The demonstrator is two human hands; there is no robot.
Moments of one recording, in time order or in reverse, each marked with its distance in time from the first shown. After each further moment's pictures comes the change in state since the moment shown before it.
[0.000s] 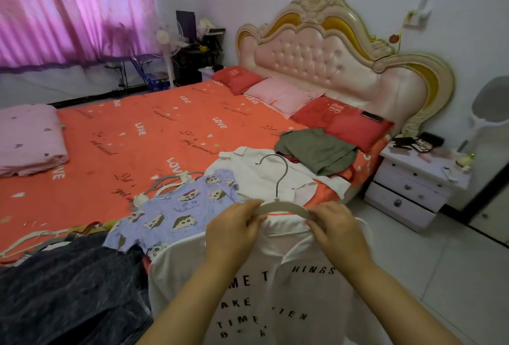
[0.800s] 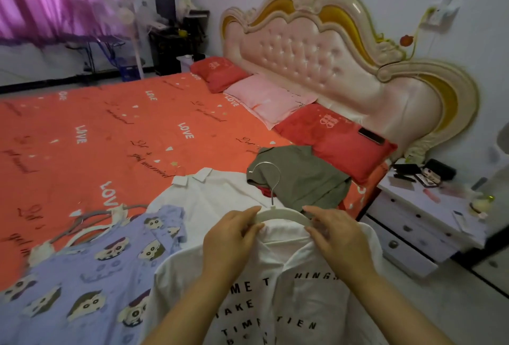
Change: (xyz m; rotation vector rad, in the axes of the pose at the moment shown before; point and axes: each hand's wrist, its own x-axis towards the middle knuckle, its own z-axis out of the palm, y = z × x) left_hand 0.278 -0.003 0.237 -0.061 -0.068 -0.085; right_hand 0.254 0.255 0.059 -0.015 -0.018 -0.063
